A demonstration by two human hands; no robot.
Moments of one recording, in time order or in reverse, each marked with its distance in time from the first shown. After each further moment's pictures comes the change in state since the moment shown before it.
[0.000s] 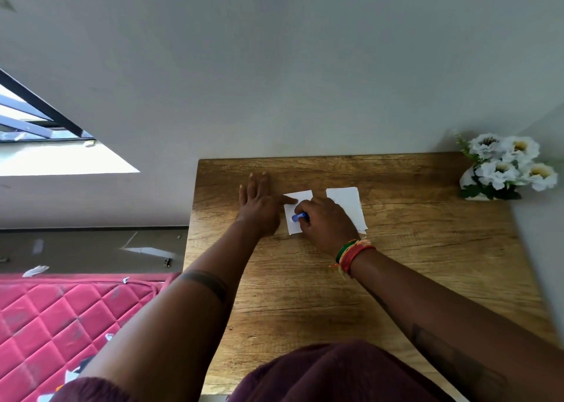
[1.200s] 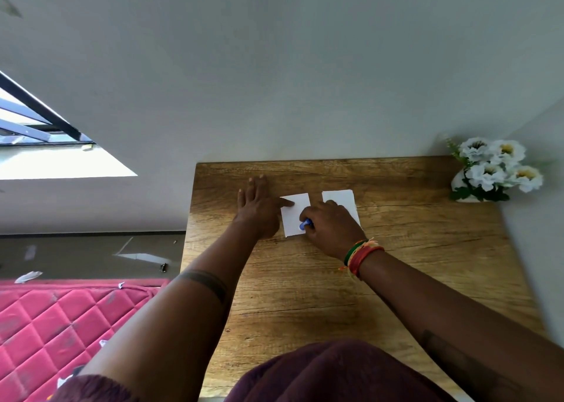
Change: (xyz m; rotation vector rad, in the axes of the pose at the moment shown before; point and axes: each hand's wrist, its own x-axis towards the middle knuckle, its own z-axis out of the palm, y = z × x) left_hand 0.004 0.003 0.003 -0.020 -0.024 -0.039; right_hand -0.010 0.013 -0.014 -0.140 -0.059 -0.065
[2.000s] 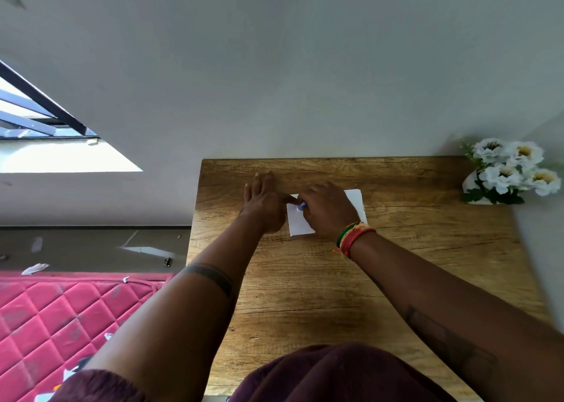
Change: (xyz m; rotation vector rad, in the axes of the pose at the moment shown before) left_hand 0.005 0.001 -0.012 -0.051 -0.015 -0.004; right_hand 0.040 -0.009 -0.004 -0.086 0.024 -0.067
